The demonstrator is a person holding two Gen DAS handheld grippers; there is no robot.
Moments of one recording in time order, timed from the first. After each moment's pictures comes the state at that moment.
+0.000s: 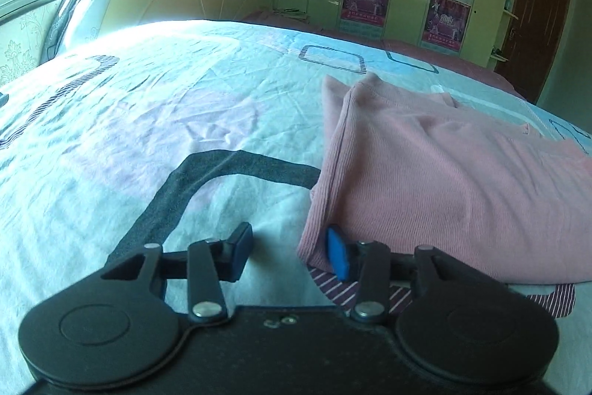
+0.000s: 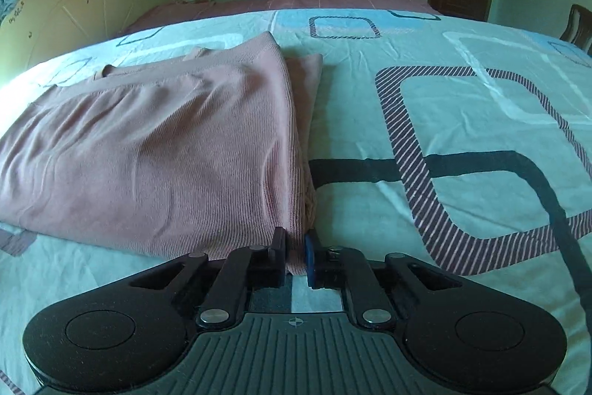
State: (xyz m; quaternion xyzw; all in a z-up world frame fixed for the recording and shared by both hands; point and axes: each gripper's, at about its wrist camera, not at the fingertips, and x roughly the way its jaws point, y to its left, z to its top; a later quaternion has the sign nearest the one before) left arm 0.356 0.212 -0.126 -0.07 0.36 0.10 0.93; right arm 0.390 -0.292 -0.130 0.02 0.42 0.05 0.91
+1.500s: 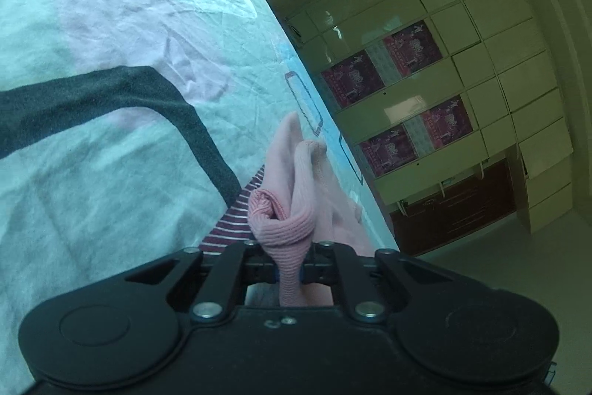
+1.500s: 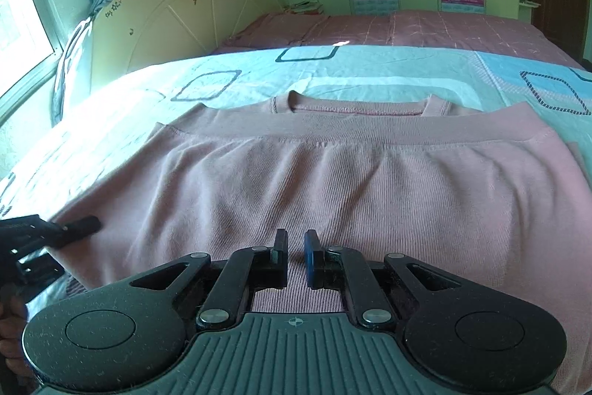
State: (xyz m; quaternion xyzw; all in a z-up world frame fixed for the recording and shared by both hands) left arm 0.380 0.255 -0.167 -0.48 0.24 0.02 0.84; right arm 0.466 -0.087 -0.114 0.04 0.41 0.20 0.89
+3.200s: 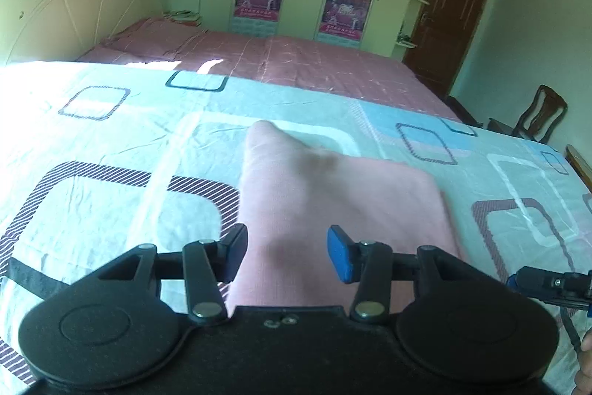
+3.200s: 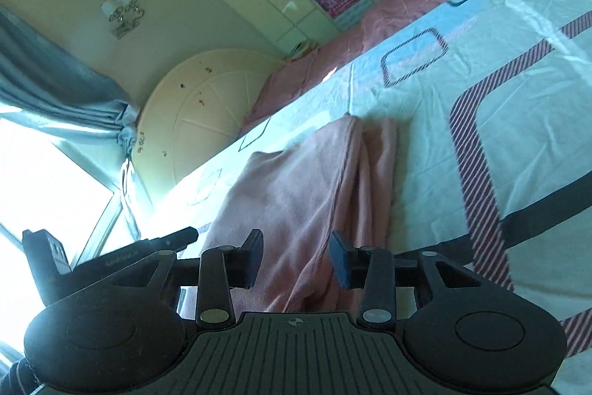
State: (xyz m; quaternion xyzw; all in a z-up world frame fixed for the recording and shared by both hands) left arm 0.476 -0.035 -0.085 -0.08 0.37 -0.03 0.93; right arm 0.451 -0.385 -0.100 0.32 0.37 0.28 0.83
